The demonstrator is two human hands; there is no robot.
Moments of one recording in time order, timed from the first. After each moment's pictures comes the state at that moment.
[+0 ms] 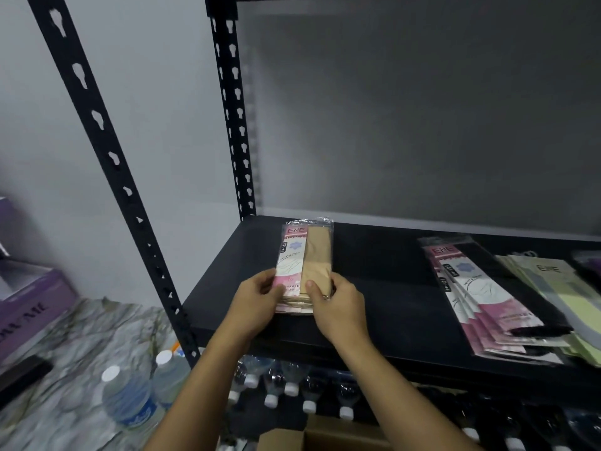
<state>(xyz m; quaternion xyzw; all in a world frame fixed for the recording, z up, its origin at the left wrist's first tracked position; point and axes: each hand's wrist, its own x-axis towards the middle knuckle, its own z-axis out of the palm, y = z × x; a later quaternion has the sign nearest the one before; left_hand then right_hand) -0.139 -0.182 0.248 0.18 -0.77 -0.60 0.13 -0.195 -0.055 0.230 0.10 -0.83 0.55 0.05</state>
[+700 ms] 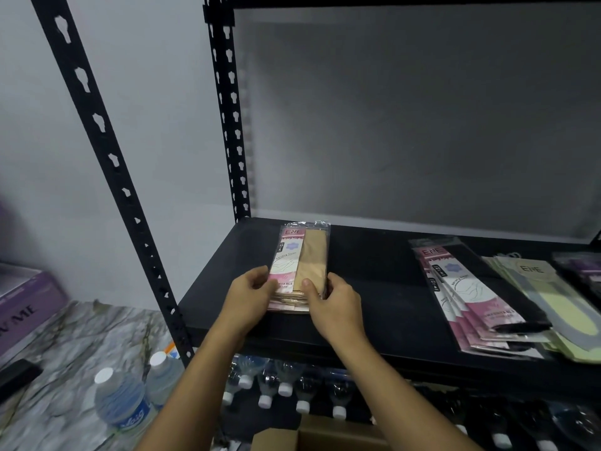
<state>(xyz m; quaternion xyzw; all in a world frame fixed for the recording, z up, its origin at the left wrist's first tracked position) -0.145 -0.186 0.246 0.22 -0.74 -0.62 0.14 -0.188 -0.046 0.238 0.10 -0.83 0.54 0.04</state>
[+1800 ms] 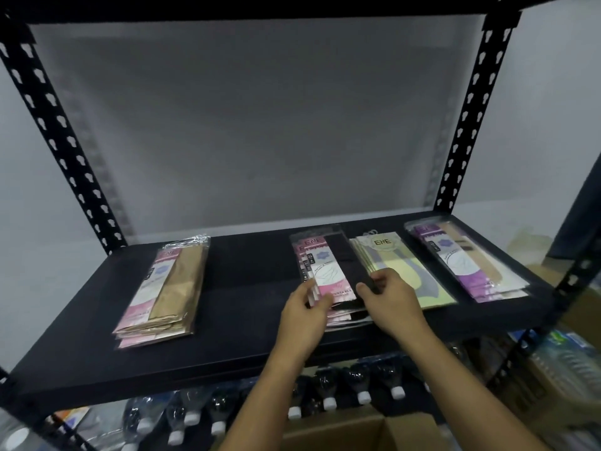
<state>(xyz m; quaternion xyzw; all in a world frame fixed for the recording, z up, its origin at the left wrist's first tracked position) -0.191 0.081 0.241 0.08 -0.77 -0.63 0.01 -0.208 0.227 0.264 -0.07 -0.87 0.48 0.07</state>
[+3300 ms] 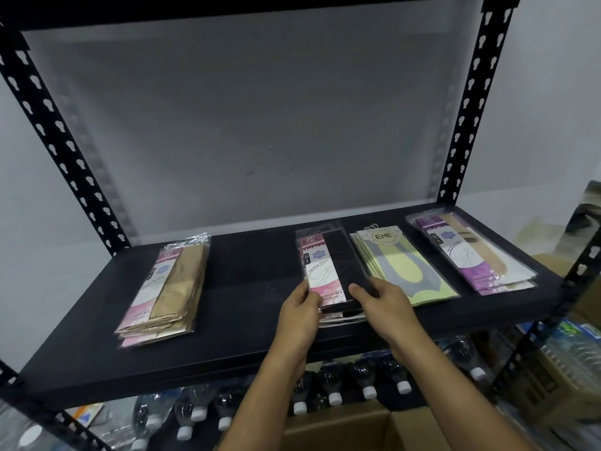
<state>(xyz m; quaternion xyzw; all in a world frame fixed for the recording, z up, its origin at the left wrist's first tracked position) -0.192 0.084 0.236 0.08 -0.71 -0.70 0.00 -0.205 0.225 0.242 -0.04 -0.77 0.64 0.02</state>
